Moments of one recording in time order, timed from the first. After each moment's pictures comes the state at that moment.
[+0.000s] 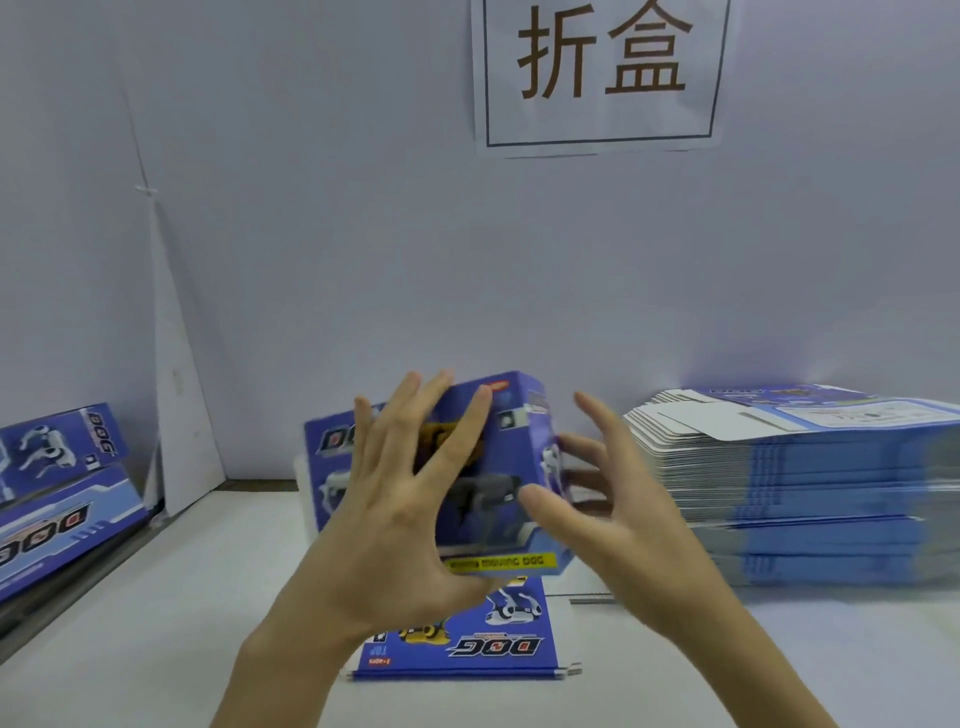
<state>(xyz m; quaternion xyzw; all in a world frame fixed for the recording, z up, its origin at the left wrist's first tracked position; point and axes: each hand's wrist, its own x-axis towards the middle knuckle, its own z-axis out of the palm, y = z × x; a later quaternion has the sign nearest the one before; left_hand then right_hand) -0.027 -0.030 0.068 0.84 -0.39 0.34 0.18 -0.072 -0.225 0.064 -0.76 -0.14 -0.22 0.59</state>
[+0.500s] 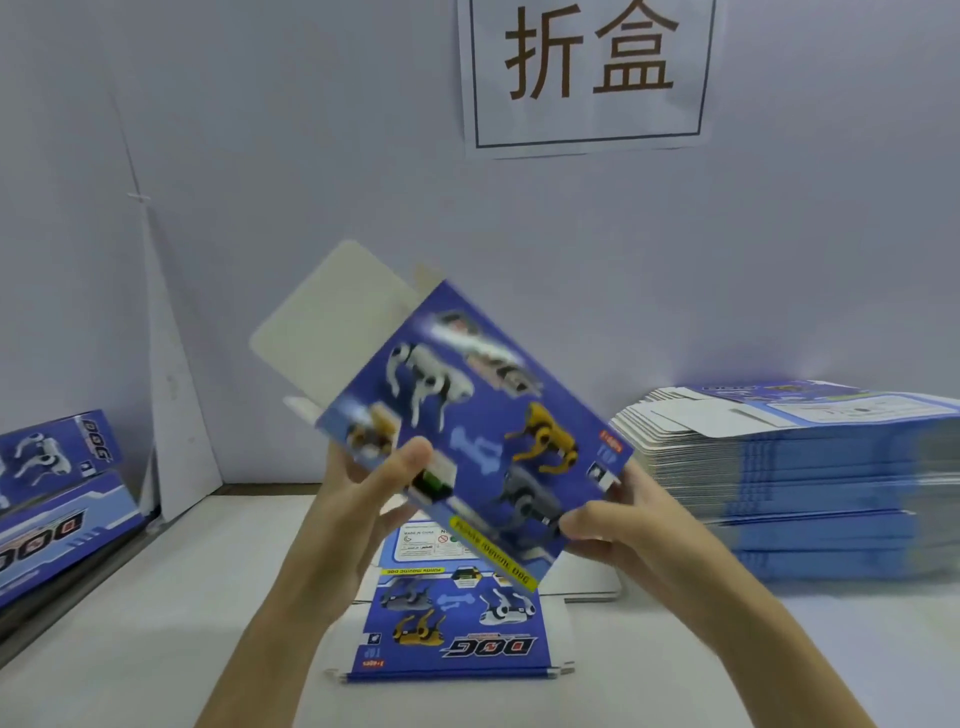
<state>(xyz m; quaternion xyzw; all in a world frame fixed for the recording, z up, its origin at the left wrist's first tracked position) -0.009 -0.029 0.062 0.61 -0.19 0.02 0.77 -0.053 -0.260 0.049 -0.69 -0.09 -0.01 0.71</state>
